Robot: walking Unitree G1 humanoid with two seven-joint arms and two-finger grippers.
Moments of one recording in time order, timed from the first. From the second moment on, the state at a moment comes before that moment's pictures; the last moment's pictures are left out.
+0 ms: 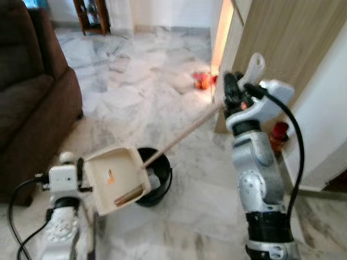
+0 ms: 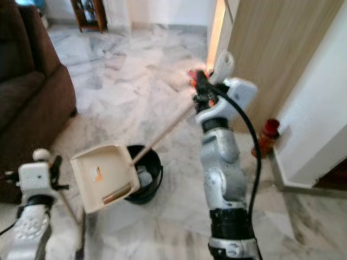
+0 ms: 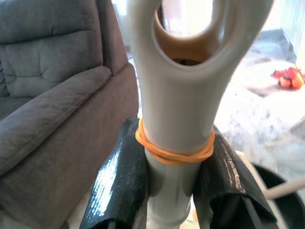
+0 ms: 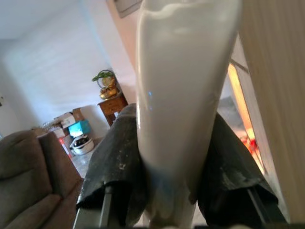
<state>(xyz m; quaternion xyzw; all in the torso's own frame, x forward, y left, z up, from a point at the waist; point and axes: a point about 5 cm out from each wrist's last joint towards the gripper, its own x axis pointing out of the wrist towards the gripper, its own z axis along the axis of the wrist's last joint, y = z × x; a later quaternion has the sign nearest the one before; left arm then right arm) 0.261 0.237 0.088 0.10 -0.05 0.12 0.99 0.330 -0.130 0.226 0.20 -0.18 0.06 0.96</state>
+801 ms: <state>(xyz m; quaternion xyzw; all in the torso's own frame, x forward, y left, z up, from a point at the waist) 0.258 0.242 0.086 0.10 -0.05 0.13 0.99 0.329 -0.118 0.229 0.21 -0.18 0.08 0.96</state>
